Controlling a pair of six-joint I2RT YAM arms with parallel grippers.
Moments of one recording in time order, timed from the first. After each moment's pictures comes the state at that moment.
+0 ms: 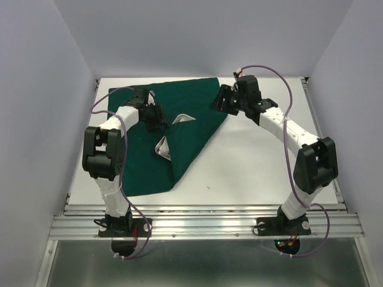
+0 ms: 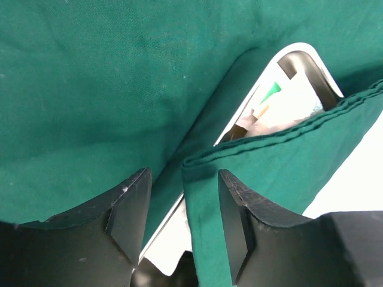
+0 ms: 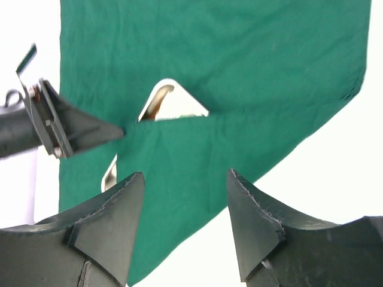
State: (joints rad) left arm -0.17 1.88 1.37 -0.50 0.30 -0.49; right arm 0.40 1.73 1.46 -0.27 -0.22 0.58
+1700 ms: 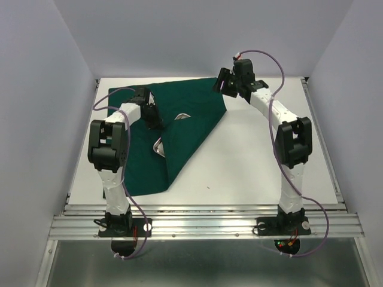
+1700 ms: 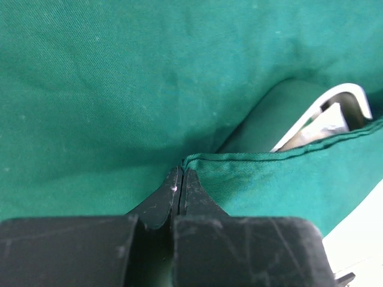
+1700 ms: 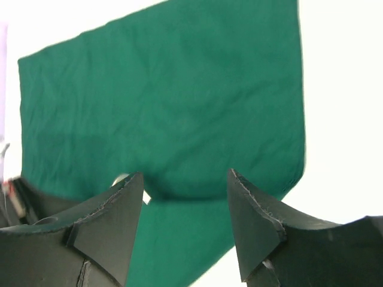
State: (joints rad) left arm -0.15 2.01 1.47 -0.53 0.27 -0.49; right arm 0.32 2.09 1.88 -0.35 -0.16 0.52
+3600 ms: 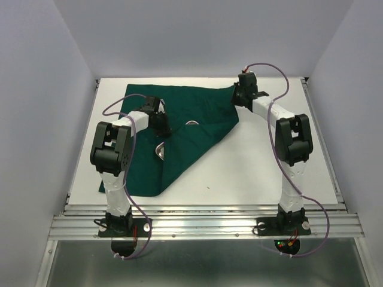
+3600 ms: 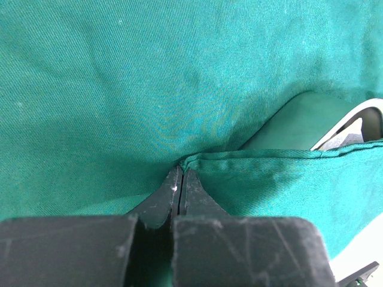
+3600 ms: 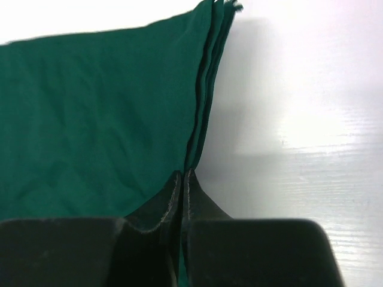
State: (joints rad) left arm -0.25 1.98 1.31 -0.39 0.27 -0.50; right arm 0.26 2.17 1.72 -0.21 0.11 0.42
